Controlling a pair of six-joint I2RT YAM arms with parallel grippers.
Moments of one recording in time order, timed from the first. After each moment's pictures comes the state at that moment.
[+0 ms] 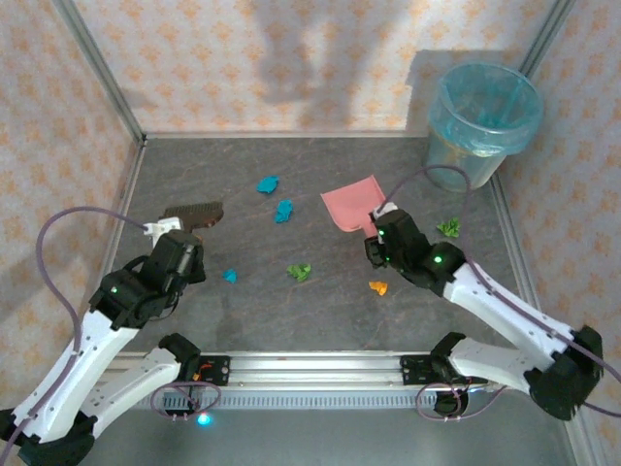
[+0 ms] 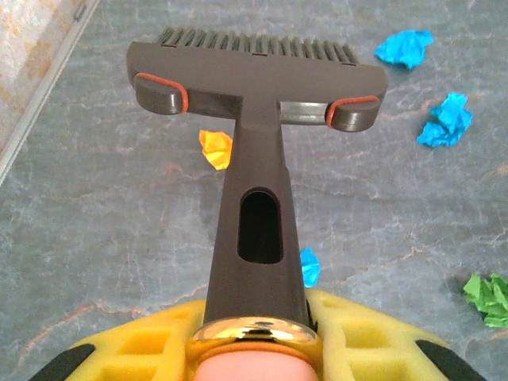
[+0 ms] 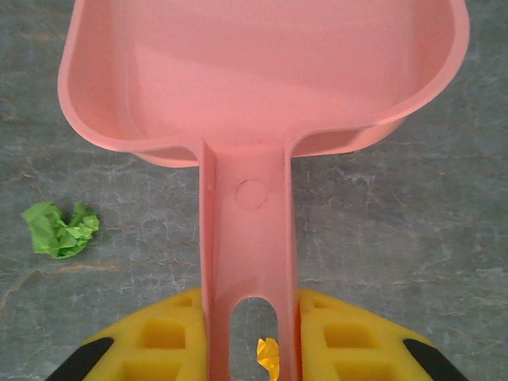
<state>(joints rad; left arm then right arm) -0.50 0.74 0.99 -1.20 -0.50 -0.65 0.70 1.07 0.87 -0.65 0.22 0.31</state>
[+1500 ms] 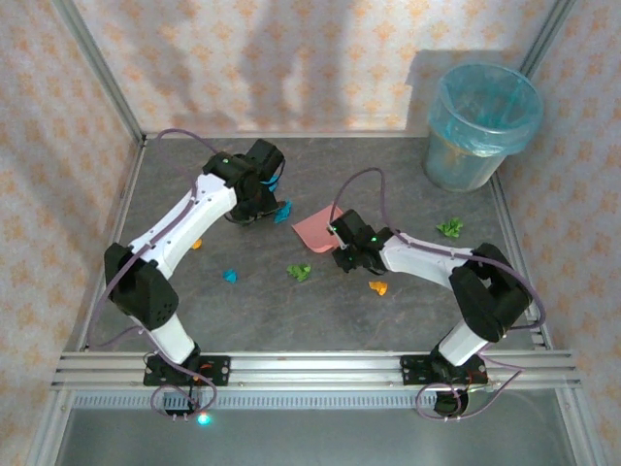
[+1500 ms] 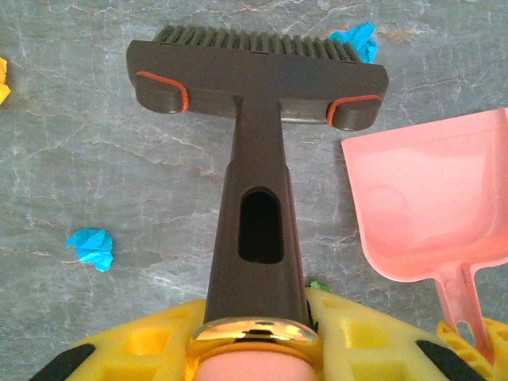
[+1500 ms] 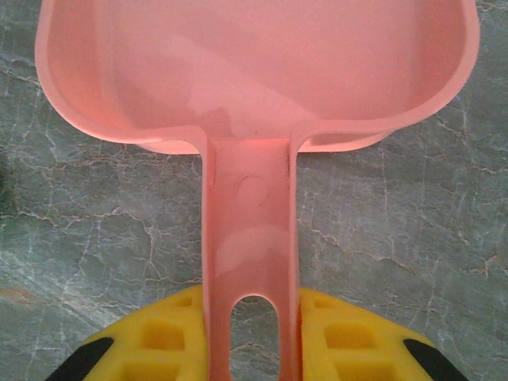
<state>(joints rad) -0.46 1.68 1.65 -1.27 -0.15 -0.92 0.72 1.59 0.92 -0.42 0.13 0.11</state>
